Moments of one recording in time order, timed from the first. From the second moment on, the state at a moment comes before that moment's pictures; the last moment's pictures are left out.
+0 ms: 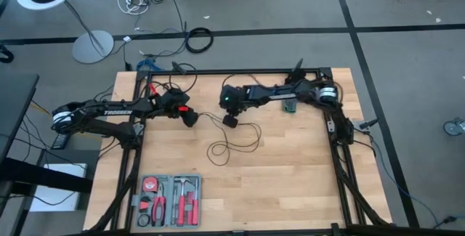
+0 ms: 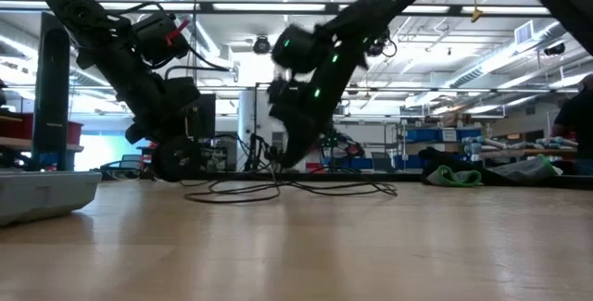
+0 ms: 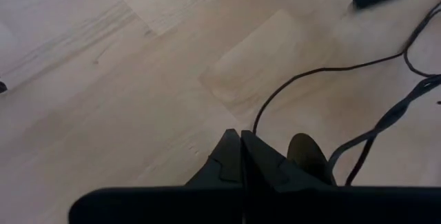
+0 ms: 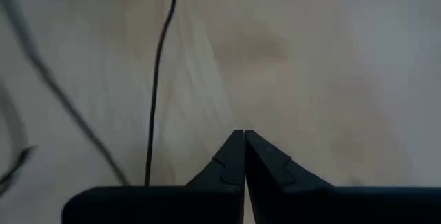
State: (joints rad) left arm 0.47 1.17 0.44 -0.10 -0.05 -0.37; right arm -0.25 2.10 1.52 -0.44 0.08 0.06
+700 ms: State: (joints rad) left arm 0.47 1.17 0.44 -0.05 -0.05 -0.34; right arm -0.16 1.84 0.58 1.26 0.22 0.30
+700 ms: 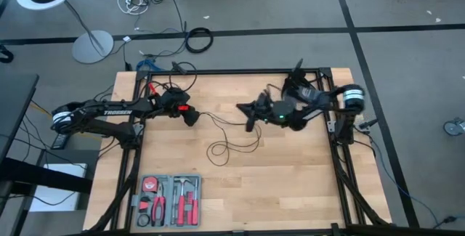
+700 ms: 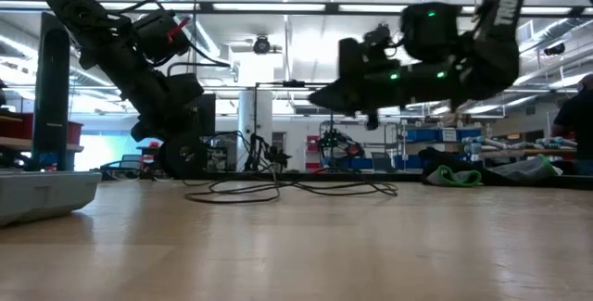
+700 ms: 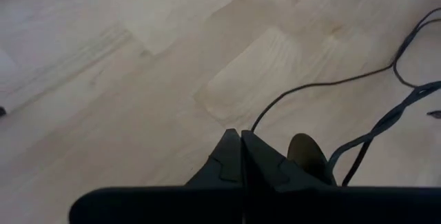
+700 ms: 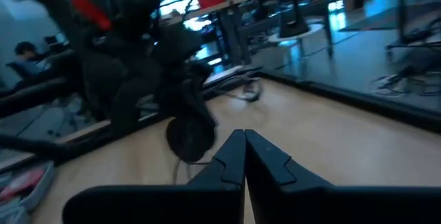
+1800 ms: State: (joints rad) left arm 0.47 1.17 0.44 -0.06 -0.05 -0.35; right arm -0.15 2.02 0.92 0.71 0.02 0.13
